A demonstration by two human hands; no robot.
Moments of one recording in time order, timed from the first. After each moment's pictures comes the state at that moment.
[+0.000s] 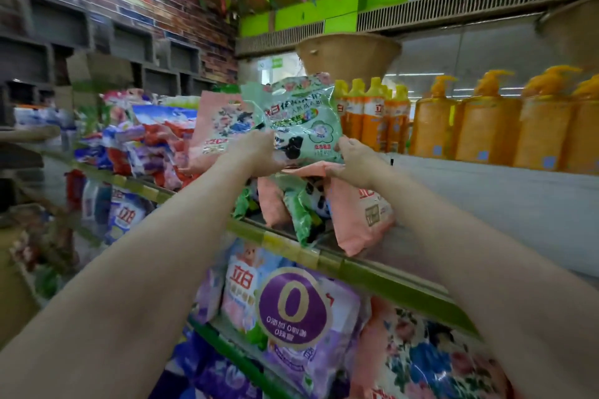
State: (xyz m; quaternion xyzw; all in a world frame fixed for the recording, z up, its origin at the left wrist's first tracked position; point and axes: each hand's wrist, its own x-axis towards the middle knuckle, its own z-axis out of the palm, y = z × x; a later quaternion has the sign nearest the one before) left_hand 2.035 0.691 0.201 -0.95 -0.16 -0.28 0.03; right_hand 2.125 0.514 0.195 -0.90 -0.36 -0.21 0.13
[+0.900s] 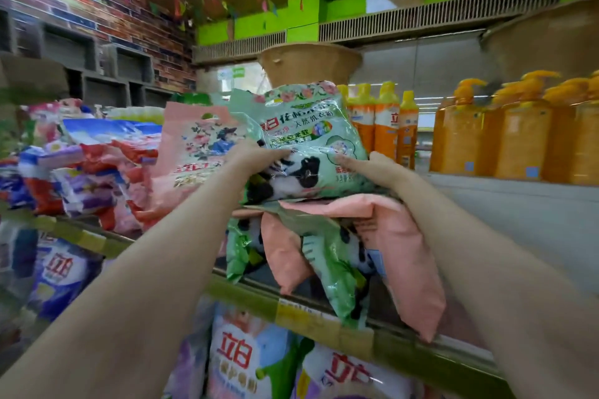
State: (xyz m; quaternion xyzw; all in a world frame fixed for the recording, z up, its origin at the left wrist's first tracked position) left_hand 2.169 0.793 0.220 -0.87 -0.16 -0.27 -0.39; right_hand 2.249 0.584 0.211 -0.89 -0.20 -0.06 0.40
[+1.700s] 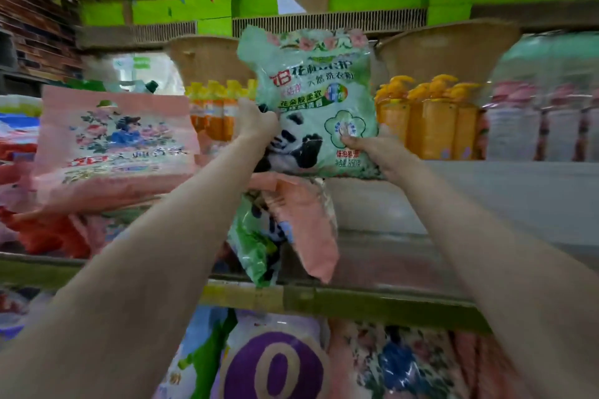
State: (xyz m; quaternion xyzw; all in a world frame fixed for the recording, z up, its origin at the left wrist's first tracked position) left_hand 2.166 0.652 0.244 -0.78 0.00 -0.38 -0.50; right_hand 2.222 0.437 0.203 -0.71 -0.18 -0.20 0.65
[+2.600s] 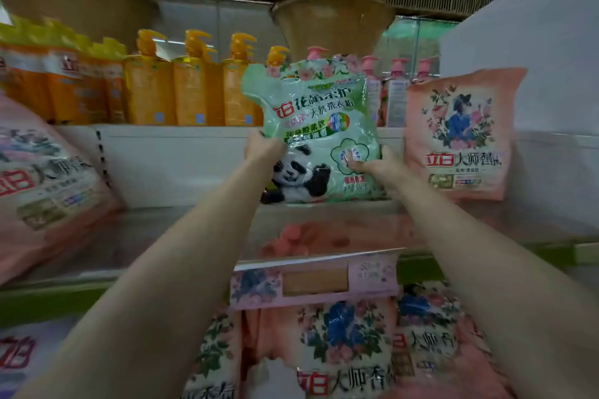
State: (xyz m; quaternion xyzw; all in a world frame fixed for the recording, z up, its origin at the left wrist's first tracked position) left_hand 2.177 0.259 0.160 -0.74 0.08 -0.12 -0.66; right_hand 2.116 0.061 0.133 -0.75 0.04 -0.25 0.61
